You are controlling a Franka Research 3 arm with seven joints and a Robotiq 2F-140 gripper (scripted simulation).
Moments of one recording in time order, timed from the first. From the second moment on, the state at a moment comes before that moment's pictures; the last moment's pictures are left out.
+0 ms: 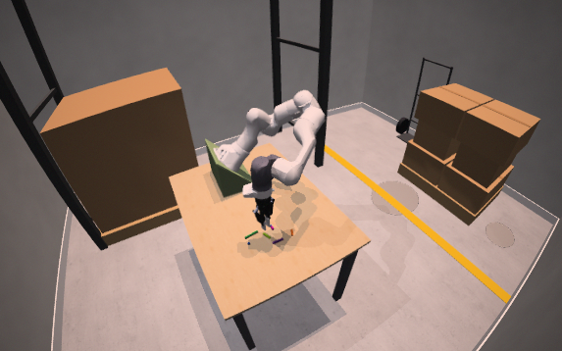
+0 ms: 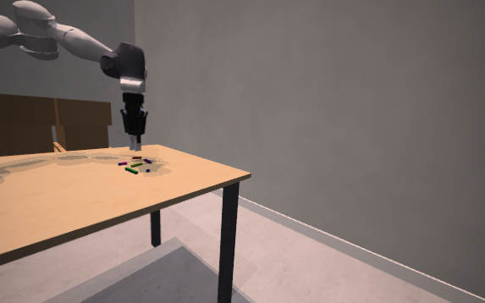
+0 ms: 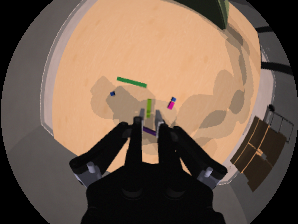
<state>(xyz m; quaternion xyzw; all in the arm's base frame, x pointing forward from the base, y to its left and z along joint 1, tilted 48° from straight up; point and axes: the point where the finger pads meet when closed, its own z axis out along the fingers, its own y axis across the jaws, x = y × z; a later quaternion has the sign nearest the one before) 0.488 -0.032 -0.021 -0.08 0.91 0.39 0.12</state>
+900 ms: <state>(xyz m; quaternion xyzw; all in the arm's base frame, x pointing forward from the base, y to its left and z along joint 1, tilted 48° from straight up) 0.488 -0.026 -0.025 -0.08 0.91 0.39 0.12</state>
